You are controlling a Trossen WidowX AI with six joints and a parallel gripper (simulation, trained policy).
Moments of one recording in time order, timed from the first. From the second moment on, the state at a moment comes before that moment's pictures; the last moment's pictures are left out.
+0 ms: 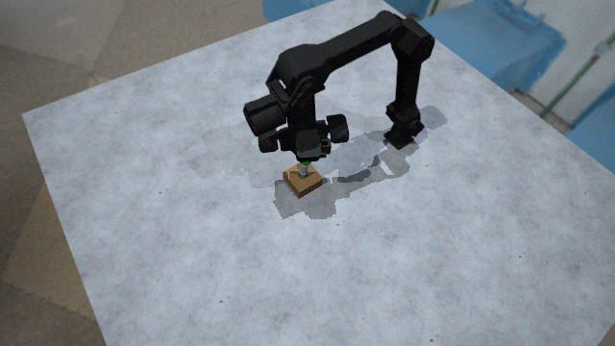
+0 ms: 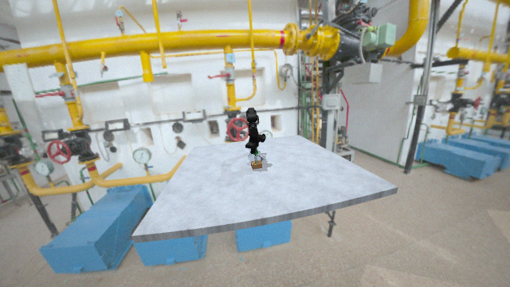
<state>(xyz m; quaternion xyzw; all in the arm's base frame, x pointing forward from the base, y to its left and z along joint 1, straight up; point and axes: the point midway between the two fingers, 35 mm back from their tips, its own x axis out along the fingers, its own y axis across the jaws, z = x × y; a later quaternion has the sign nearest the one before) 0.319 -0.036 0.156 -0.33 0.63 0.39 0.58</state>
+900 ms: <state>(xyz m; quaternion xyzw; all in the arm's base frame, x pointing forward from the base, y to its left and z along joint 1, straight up) 0.318 -0.035 0.134 -0.34 0.62 0.39 0.58</state>
